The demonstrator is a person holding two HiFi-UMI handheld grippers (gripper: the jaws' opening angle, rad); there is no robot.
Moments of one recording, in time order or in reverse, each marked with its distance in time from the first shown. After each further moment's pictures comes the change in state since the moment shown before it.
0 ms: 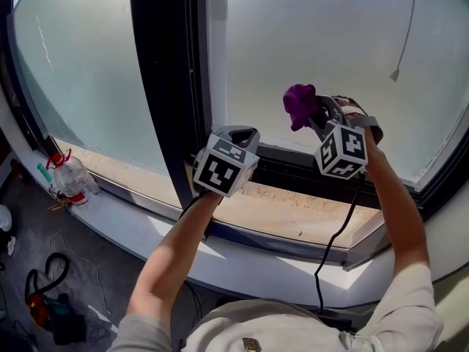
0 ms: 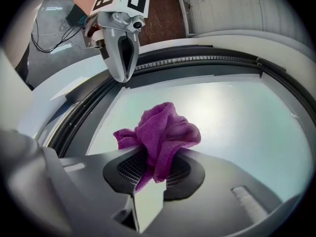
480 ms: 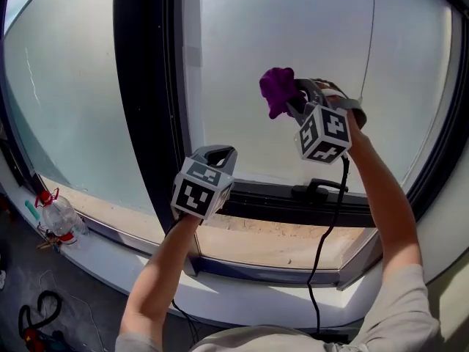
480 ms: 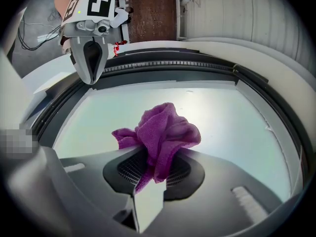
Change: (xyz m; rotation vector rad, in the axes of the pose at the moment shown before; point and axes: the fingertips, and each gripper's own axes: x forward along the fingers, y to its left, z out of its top) left arm -0.011 0.025 0.046 0.066 -0.109 0.017; right arm -0.012 -0.126 0.019 -0.007 0.010 -0.191
